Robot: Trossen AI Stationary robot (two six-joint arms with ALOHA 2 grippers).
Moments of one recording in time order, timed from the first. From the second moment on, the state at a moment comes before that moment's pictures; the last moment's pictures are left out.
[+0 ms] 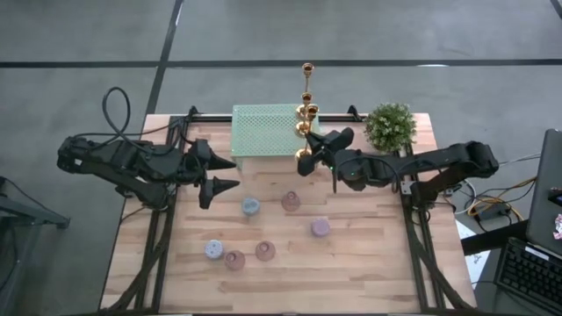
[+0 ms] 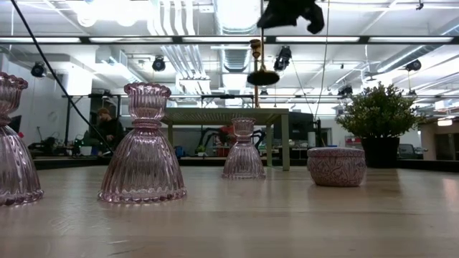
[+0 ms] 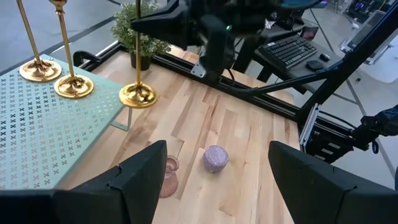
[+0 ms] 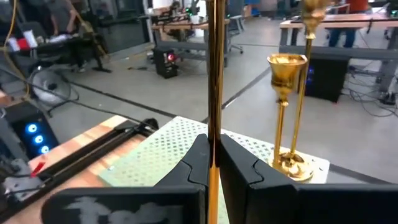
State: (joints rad) left arm -0.26 0.98 1.29 -0.69 -0.36 -0.50; right arm 0.08 1.41 1.07 0.11 0.95 0.34
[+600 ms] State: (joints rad) left arm -0.26 0.98 1.29 -0.69 -0.36 -0.53; right arm -0.04 1.41 0.94 0.26 0.94 0.26
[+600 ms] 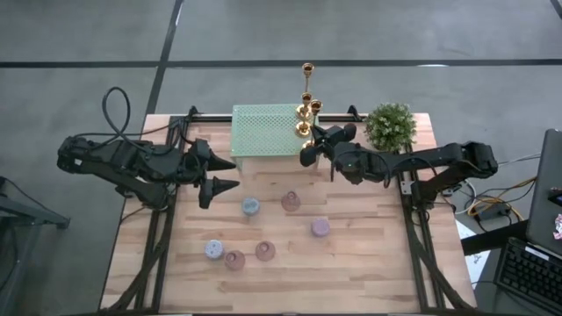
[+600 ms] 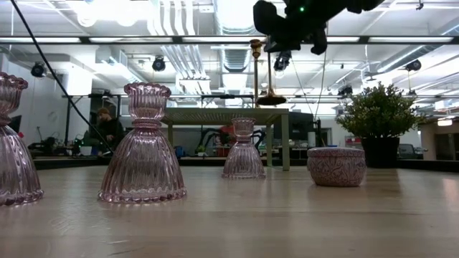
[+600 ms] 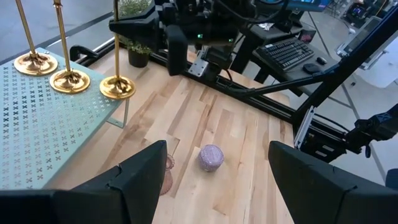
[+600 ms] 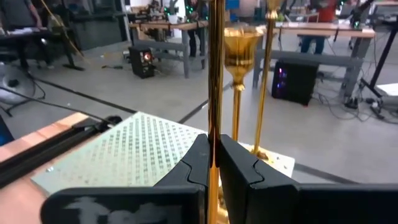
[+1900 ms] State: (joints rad) left arm -0.26 0.98 1.29 -0.69 -0.36 -0.54; right arm -0.08 1.54 0.94 0.45 0.91 0.16
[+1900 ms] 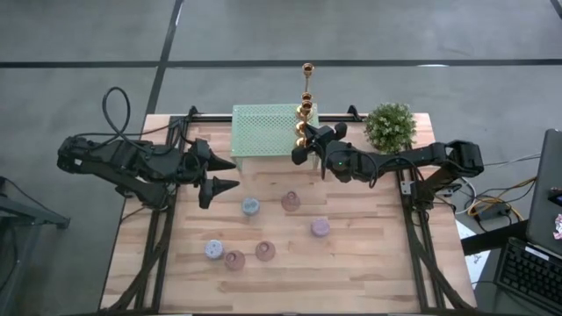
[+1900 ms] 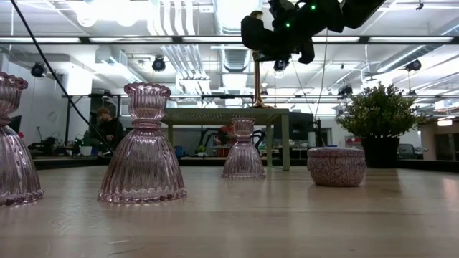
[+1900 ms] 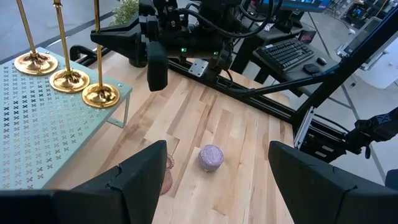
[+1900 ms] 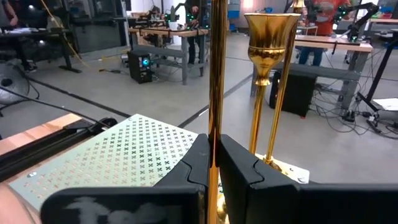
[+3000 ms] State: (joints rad) left arm -0.26 0.98 1.29 -0.69 -0.35 -0.54; right arm -0.02 1.47 0.96 0.37 0.92 0.15
